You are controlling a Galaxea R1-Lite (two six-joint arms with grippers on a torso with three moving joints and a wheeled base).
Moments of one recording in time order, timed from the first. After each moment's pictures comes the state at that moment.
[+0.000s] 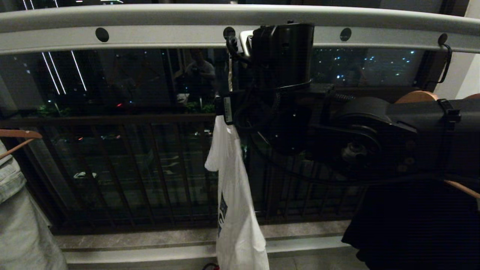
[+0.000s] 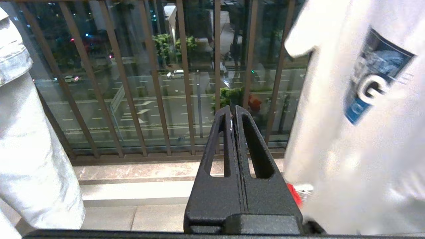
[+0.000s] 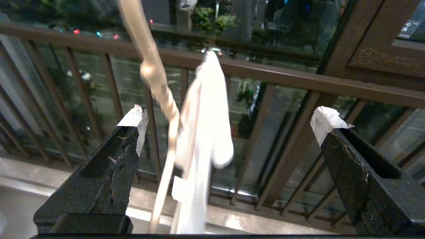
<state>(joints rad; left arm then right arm) -0.01 0.00 0.00 -0.05 0.01 -0.01 0.87 2.00 -1.73 -0.21 -0.65 -0.02</state>
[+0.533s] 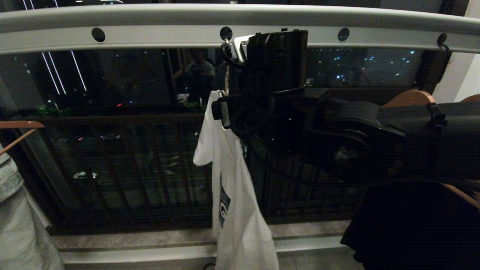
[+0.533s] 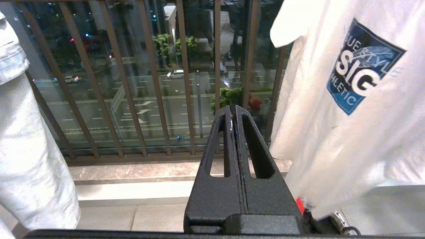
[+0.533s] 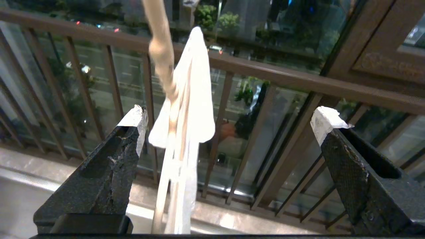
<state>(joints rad) -0.01 0.00 0.00 -0.05 0.01 -0.01 0.87 2.02 -1.74 -0.22 -0.63 -0.05</state>
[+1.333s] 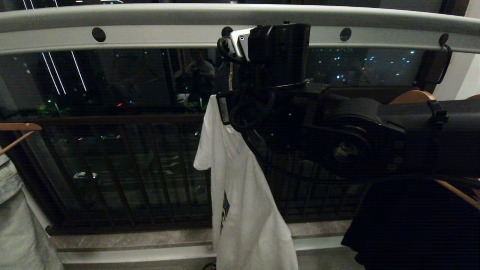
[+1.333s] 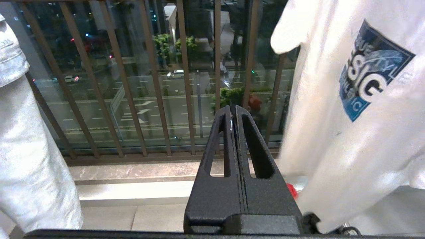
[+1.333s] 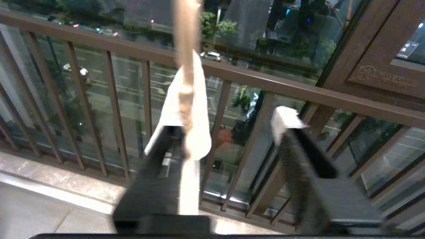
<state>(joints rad) -0.01 0.00 0.00 -0.05 0.01 -0.01 0.87 2.02 -1.76 -0.23 -0.63 -0.09</state>
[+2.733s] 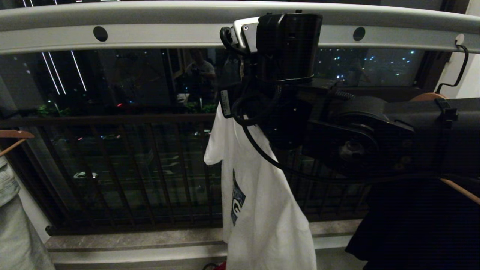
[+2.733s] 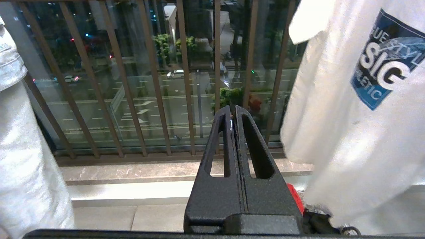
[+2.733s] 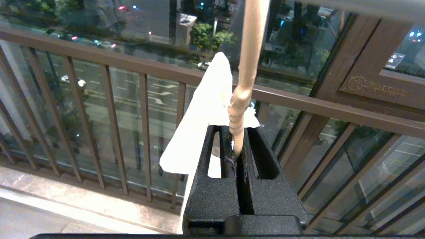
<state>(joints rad) -0.01 0.00 0.00 -0.05 0.01 -0.01 0.87 2.00 -1.75 -0.29 -0.63 -0.13</state>
